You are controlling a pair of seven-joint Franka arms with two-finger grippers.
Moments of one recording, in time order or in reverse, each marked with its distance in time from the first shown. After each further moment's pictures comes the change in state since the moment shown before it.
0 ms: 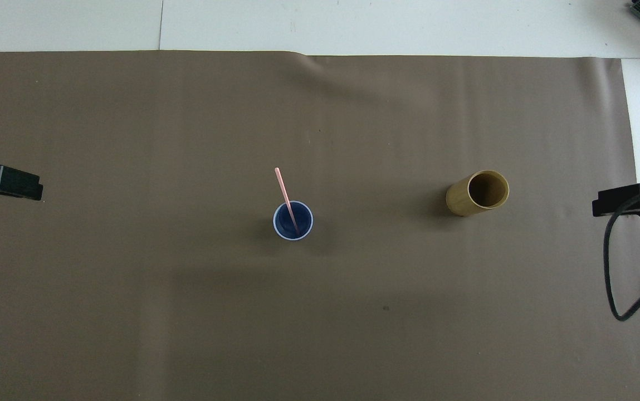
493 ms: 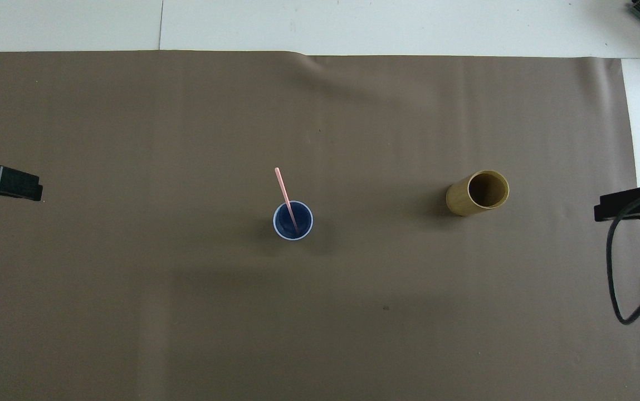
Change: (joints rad) left arm 0.000 0.000 0.001 0.000 0.000 -0.002 0.000; right arm -0.005 0.000 0.000 0.002 0.000 -0.029 -0.002
